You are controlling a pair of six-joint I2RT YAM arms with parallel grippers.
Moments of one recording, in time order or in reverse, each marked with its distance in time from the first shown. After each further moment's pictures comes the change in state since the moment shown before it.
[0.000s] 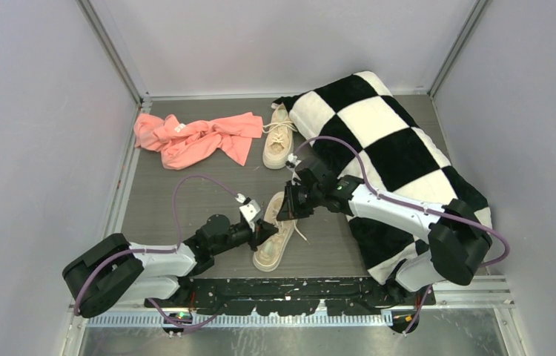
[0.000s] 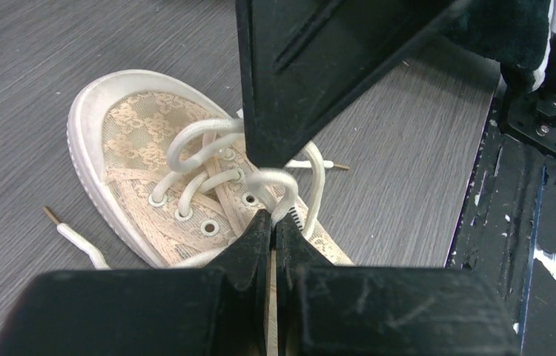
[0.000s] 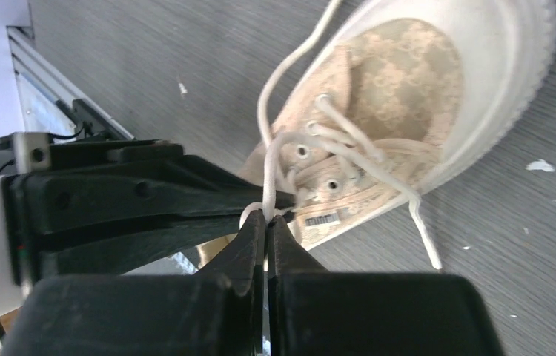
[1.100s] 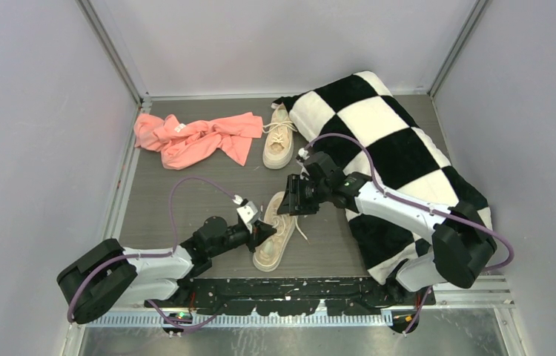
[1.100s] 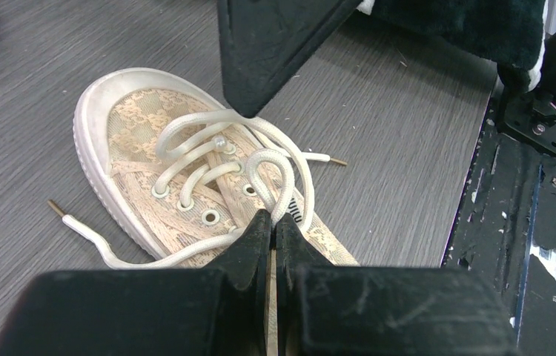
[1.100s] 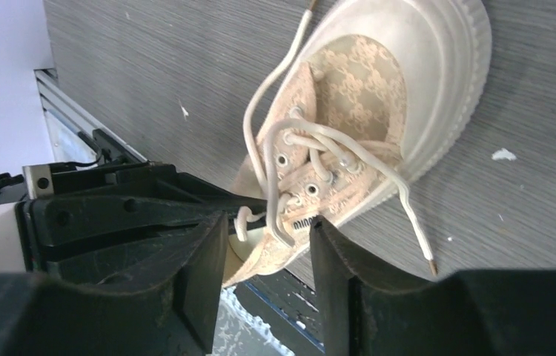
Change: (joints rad) left arm -0.002 -0.042 -0.018 -0.014 -0.005 0.001; right arm -0.061 -0.043 -0.007 -0.029 -0.008 0.051
